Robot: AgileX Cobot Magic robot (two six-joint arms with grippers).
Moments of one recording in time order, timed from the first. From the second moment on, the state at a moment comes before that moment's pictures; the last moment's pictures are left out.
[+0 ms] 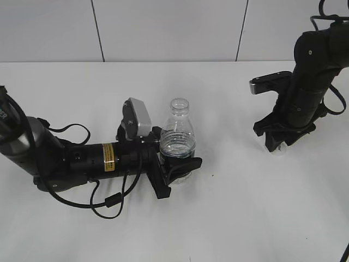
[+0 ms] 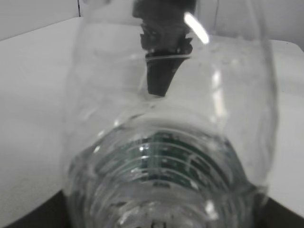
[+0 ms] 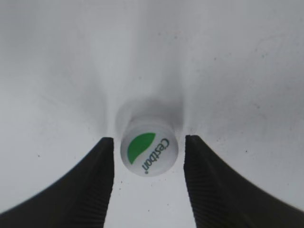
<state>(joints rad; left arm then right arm) -0.46 2.27 -0.88 0.90 -1.19 -0.26 0.24 2.07 -1.28 0.01 0.76 -0.17</state>
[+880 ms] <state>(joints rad) -0.46 2.27 -0.88 0.90 -1.20 -0.35 0.24 2.07 -1.28 0.01 0.77 -0.20</state>
